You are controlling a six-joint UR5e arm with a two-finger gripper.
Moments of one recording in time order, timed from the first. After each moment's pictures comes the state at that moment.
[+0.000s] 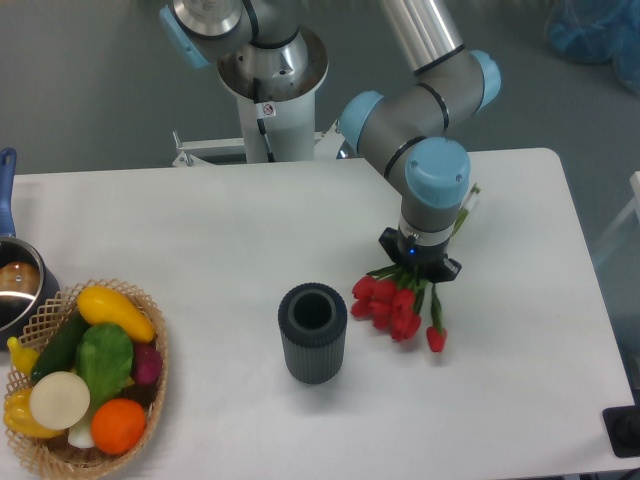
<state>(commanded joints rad) 2.64 -1.92 -1.78 -0.92 1.68 1.23</state>
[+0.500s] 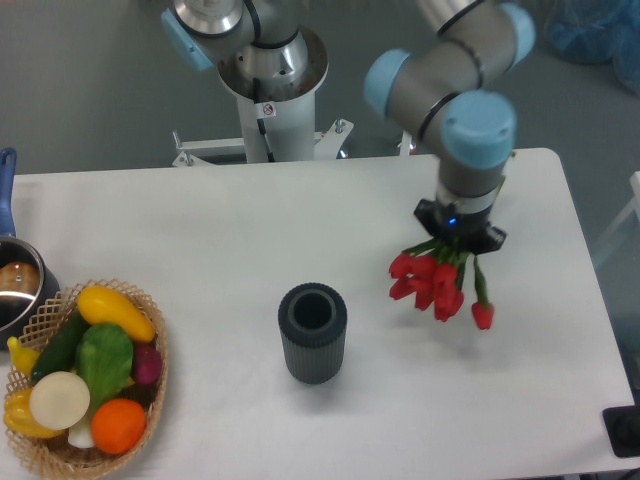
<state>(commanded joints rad) 2.74 -1.88 -1.52 -1.26 1.59 1.22</state>
